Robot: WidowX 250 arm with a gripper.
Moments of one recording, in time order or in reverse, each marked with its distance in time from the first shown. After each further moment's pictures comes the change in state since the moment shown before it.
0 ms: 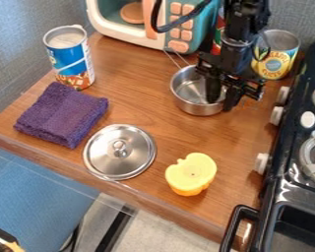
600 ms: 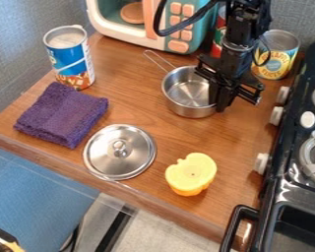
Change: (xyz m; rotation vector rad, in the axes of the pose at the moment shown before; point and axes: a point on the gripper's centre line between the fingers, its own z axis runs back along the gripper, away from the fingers) arm -0.003 -0.004 -0.003 0.004 0.016 -0.036
